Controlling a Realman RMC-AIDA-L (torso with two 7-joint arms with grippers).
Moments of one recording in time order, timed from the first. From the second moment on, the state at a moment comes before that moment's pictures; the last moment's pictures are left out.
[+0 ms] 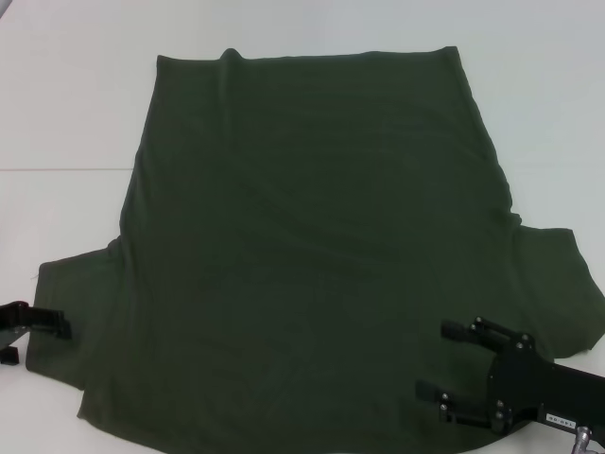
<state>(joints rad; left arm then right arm) -0.63 -2.00 0.55 0.88 2.78 1.38 -2.74 0.45 2.10 -0.40 -0.36 -2.09 -1.52 0.77</state>
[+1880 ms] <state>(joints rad) -0.65 -2.00 0.57 0.81 2.74 1.35 -2.74 0.45 2.10 -0.40 -0.36 -2.08 -1.52 0.77</state>
